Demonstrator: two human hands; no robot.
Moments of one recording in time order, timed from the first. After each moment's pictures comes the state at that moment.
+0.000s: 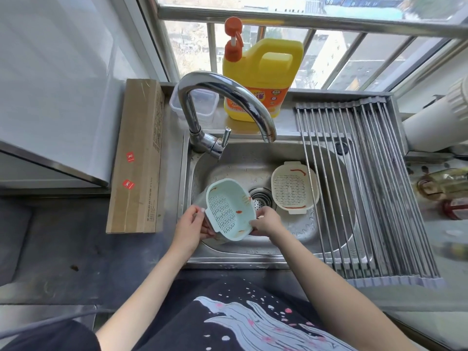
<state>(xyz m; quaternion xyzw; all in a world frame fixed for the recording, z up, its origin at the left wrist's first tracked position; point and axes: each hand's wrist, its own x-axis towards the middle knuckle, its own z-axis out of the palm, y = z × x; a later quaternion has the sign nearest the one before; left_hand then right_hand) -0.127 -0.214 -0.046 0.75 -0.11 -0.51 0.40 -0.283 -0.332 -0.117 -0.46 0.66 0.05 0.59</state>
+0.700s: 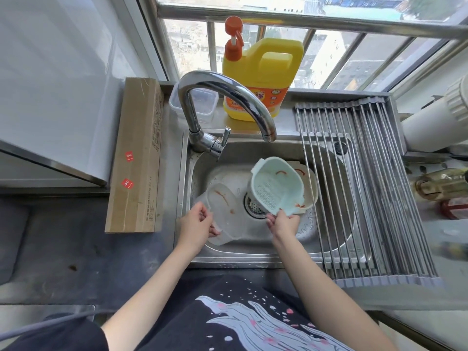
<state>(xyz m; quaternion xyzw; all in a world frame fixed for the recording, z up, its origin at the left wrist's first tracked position) -0.134 -0.222 -0.056 0.80 -0.18 -0.45 0.36 -0.298 -0.332 -0.120 -0.14 0.74 -0.33 0.58</state>
